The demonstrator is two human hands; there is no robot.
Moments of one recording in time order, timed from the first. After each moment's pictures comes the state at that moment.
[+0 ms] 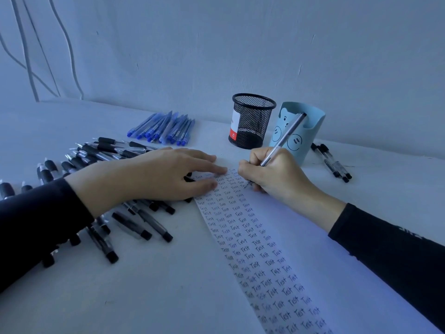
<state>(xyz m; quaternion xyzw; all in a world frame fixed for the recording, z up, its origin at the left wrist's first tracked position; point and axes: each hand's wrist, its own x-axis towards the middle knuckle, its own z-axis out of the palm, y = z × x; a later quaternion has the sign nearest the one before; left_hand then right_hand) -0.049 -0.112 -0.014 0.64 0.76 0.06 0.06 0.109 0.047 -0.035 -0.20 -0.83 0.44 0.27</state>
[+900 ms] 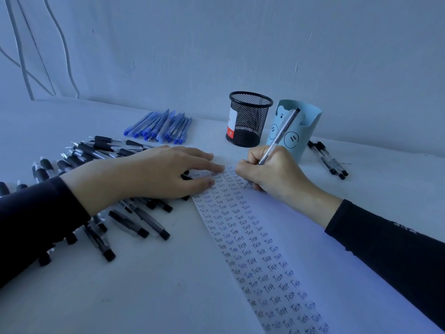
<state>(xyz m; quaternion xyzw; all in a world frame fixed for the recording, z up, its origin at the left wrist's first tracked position) -0.048 -0.111 -0.015 0.64 0.76 0.05 0.06 0.111 0.046 -0.032 -0.20 -0.84 0.41 0.28</state>
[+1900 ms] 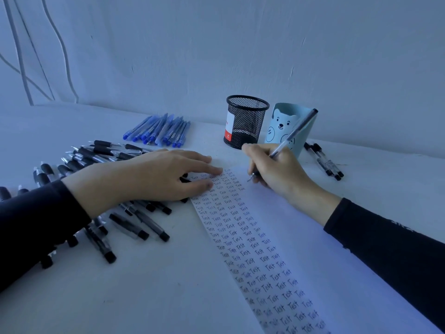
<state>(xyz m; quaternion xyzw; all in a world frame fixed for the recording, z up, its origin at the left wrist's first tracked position) -0.046 -0.112 -0.012 0.64 0.76 0.04 0.06 0.115 0.047 -0.024 -0.22 -0.80 0.47 0.29</state>
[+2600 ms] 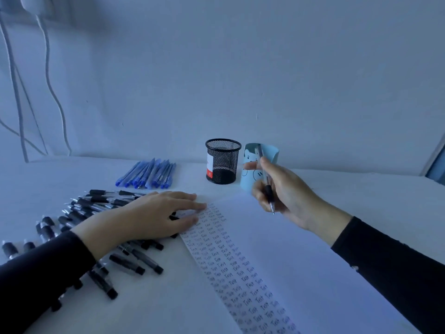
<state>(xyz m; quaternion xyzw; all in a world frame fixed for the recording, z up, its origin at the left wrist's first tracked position) -0.051 -0.112 -0.016 0.66 0.75 0.06 0.06 0.166 0.044 0.020 -0.22 -0.71 0.62 0.25</state>
